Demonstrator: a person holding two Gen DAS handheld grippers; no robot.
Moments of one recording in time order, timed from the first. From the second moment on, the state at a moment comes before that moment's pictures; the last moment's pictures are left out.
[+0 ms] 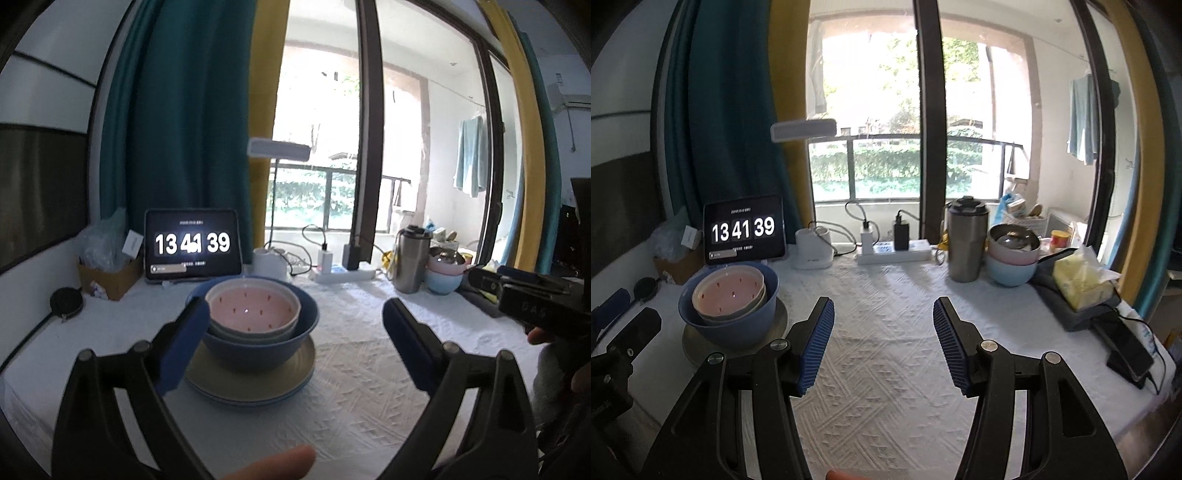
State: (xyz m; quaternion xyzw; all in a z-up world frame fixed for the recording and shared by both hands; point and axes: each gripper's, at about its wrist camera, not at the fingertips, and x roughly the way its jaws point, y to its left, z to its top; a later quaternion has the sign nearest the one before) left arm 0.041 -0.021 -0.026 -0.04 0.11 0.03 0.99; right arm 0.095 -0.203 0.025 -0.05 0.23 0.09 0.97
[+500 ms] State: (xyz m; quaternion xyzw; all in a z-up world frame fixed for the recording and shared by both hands) left arm 0.006 -0.043 0.027 -0.01 0.07 0.01 1.00; right arm 0.053 -0.223 0.073 -0.04 0.18 0.08 0.98
